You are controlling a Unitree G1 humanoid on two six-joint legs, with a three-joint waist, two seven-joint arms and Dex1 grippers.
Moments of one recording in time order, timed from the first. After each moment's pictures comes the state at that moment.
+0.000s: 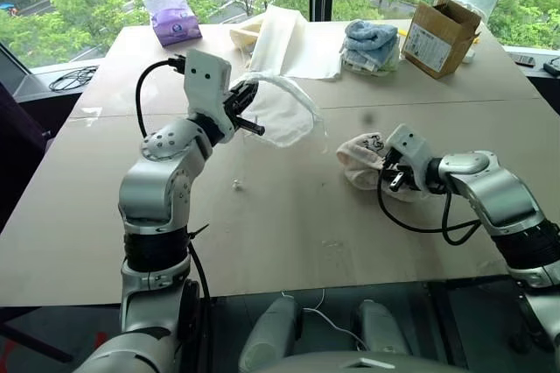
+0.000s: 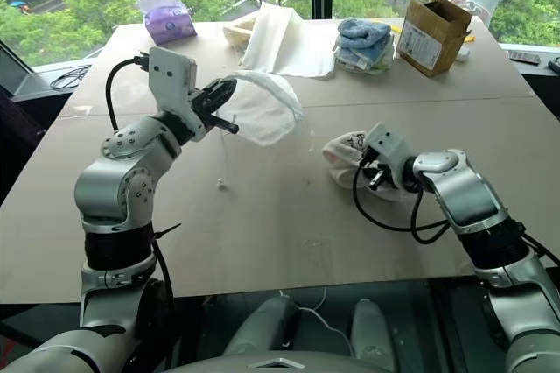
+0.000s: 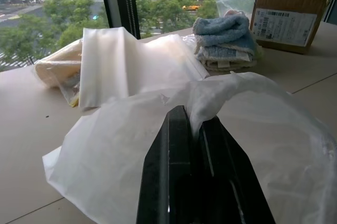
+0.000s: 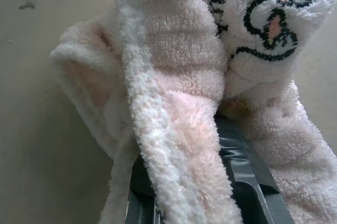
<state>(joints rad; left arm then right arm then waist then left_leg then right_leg) -0.59 0.37 0.16 -0.28 -0.26 0.78 -0.39 -0.55 -0.64 0.24 -0.14 0.16 0.95 0.76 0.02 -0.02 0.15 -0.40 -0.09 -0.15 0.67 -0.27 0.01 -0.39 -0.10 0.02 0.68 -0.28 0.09</state>
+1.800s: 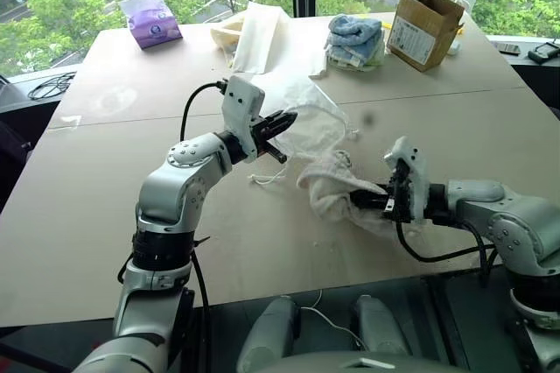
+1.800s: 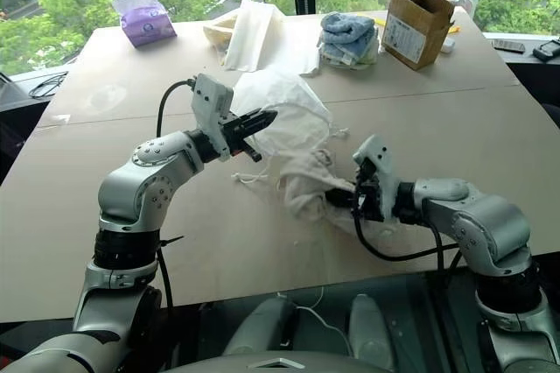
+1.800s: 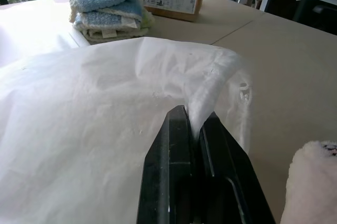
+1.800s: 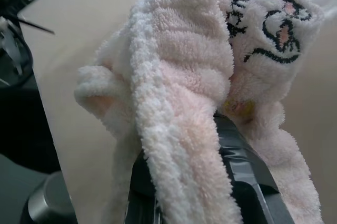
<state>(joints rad) -0.56 0.41 0.03 -0.18 -0.41 0.71 -0.58 -0.39 -0.52 -0.02 -0.51 0.72 1.15 0.71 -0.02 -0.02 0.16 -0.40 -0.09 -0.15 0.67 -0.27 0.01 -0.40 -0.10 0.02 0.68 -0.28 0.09</state>
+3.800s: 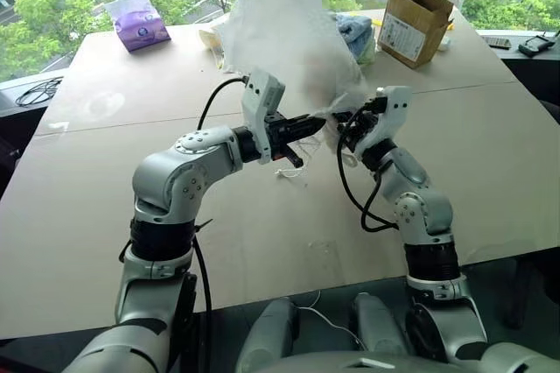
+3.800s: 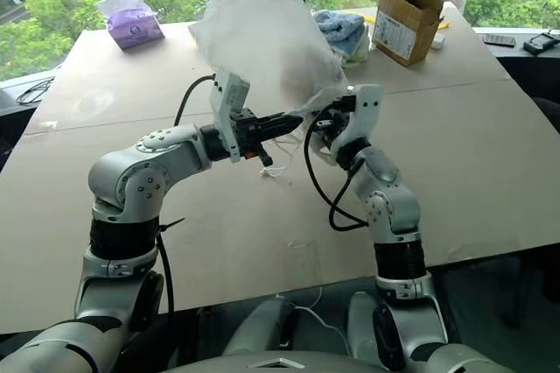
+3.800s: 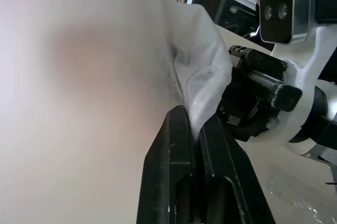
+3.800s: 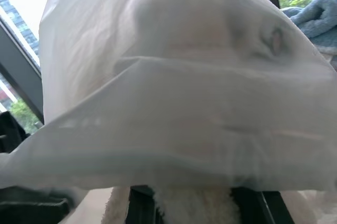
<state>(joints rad) -0.65 0.42 0.02 -0.26 -0.65 0.98 -0.58 -0.51 0.07 0.03 -0.10 0.41 0.45 0.26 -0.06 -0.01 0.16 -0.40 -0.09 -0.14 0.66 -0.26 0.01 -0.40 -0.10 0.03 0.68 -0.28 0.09</state>
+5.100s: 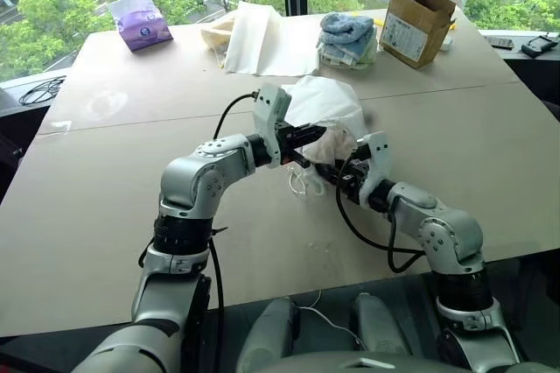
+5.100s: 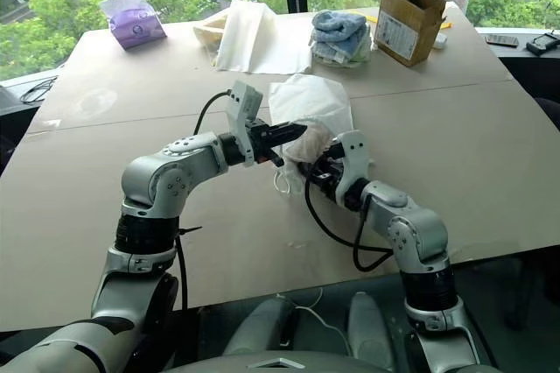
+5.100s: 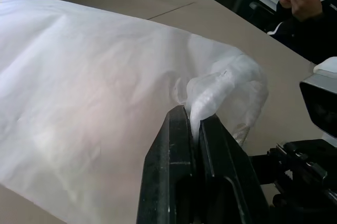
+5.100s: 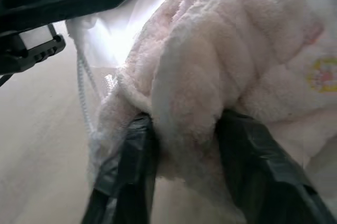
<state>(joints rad) -0.65 0.34 -0.01 -0.10 -0.57 0.91 -0.58 -0.36 -0.10 0.08 -0.29 0.51 0.89 0.27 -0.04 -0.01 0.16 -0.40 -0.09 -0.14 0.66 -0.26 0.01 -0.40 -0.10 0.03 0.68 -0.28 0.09</state>
